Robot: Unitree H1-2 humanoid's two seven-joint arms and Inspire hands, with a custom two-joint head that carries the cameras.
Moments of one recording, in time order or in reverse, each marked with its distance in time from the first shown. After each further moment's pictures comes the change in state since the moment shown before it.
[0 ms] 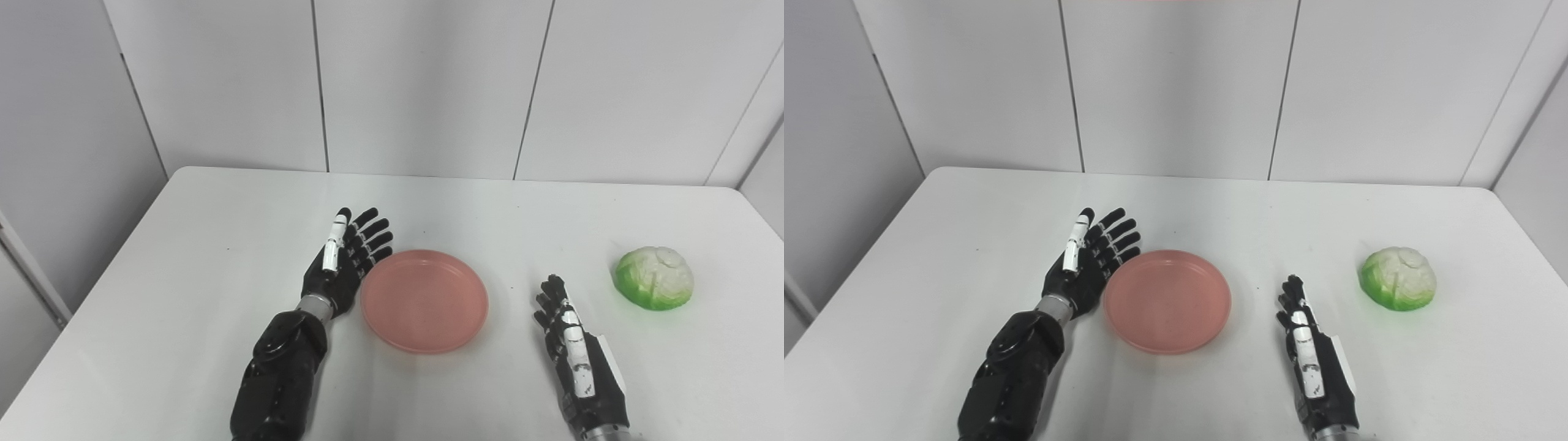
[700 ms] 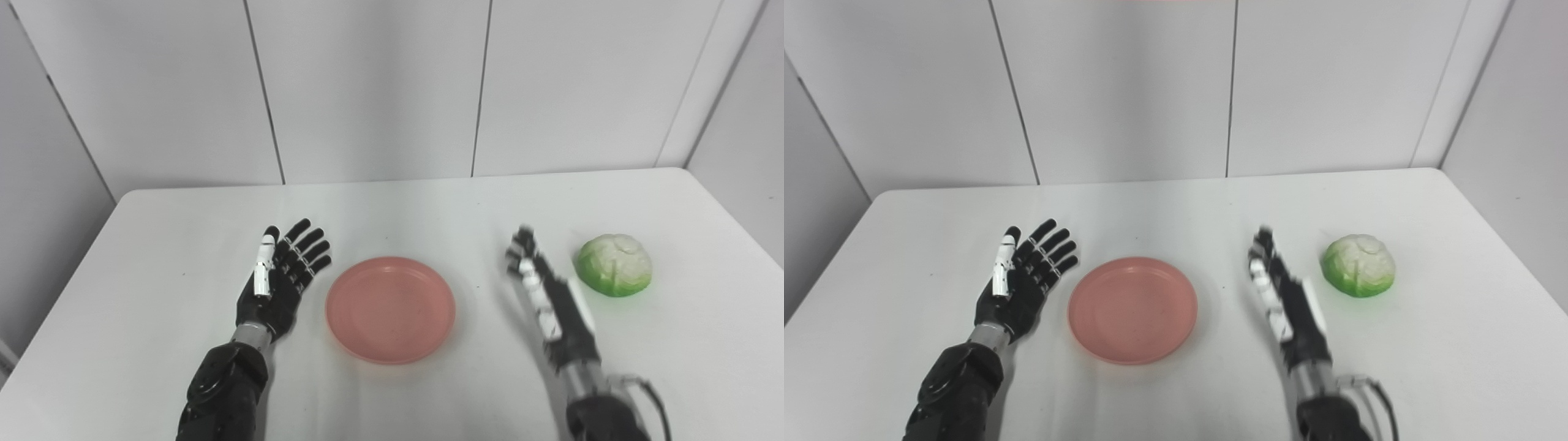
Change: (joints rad) left arm 0.021 0.029 0.042 -0.034 -0.026 -0.015 -0.055; right arm -0.175 -0.042 -0.038 -0.101 -0.221 -0.002 -0.136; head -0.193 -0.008
